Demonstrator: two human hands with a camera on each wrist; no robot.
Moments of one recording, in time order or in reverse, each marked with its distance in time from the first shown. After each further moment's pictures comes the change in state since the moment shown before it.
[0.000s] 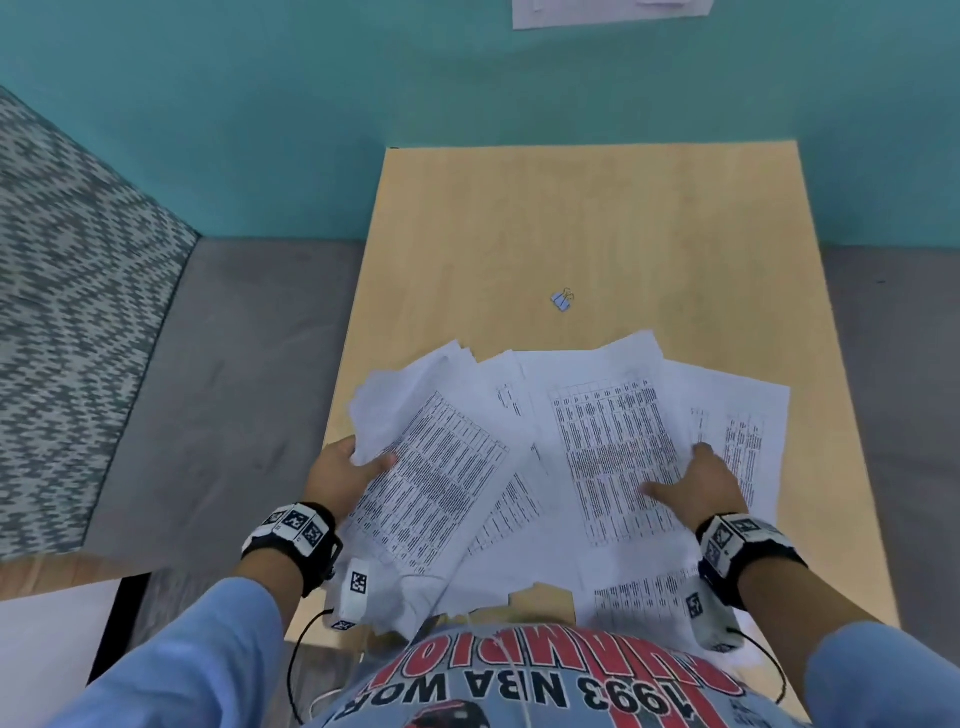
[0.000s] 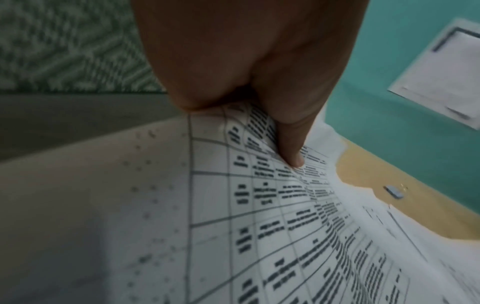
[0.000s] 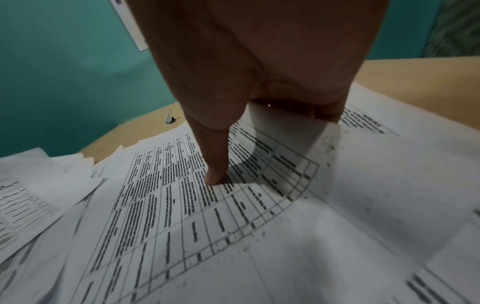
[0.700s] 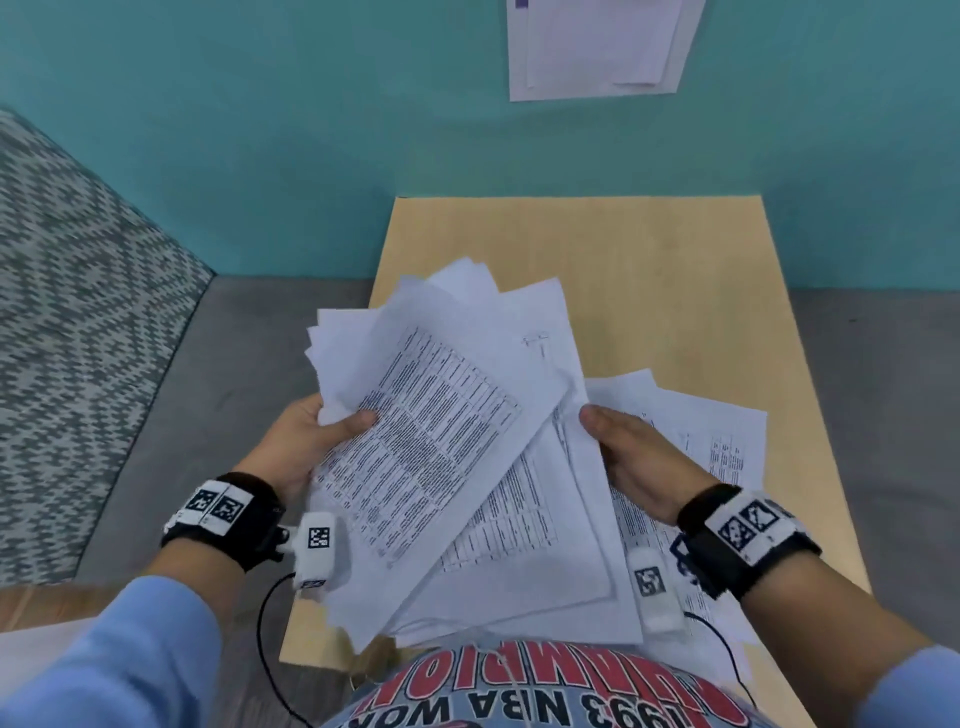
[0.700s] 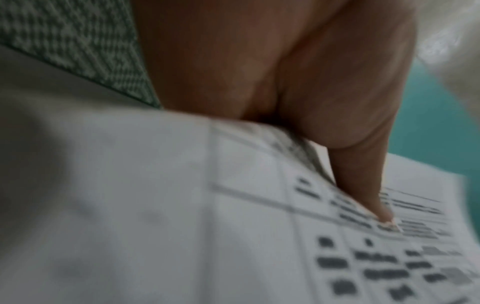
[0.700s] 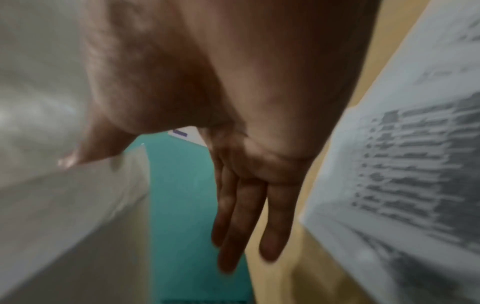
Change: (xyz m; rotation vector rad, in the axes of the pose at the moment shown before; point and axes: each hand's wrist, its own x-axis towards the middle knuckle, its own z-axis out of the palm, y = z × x) left_hand -0.024 0.093 -0.069 -0.490 -0.204 0.099; right_hand -0.095 -0.115 -0.067 0.954 -0.635 -0.387
